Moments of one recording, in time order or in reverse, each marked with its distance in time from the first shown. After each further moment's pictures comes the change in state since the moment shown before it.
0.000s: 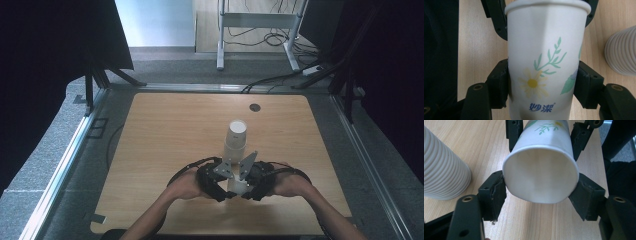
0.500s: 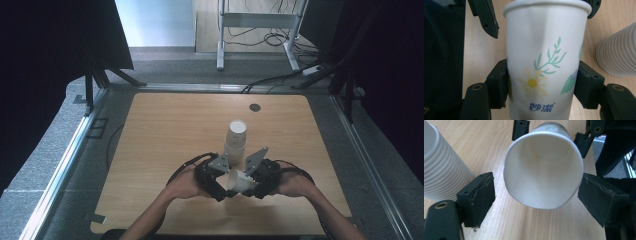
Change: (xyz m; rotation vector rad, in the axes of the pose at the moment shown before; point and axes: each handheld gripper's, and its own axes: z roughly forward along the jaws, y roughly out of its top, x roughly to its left) left arm 0.004 0.000 -0.010 -0.102 -0.008 -0.068; right arm -0.002 -0.009 -0.014 -0.119 -0.012 0.045
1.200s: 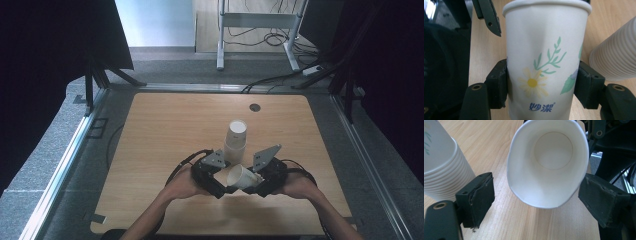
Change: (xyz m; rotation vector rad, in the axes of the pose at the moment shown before) left arm 0.001 -0.001 -0.012 -0.098 0.016 -0.056; right arm 0.001 -0.011 -0.014 -0.152 -0.012 0.069
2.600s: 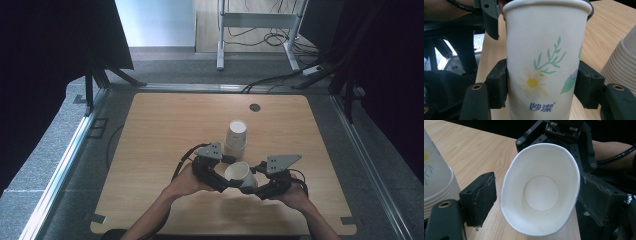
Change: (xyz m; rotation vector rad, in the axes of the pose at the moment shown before) left arm 0.007 0.008 -0.005 -0.189 -0.110 -0.074; right arm 0.005 -0.039 0.012 -0.433 0.003 0.089
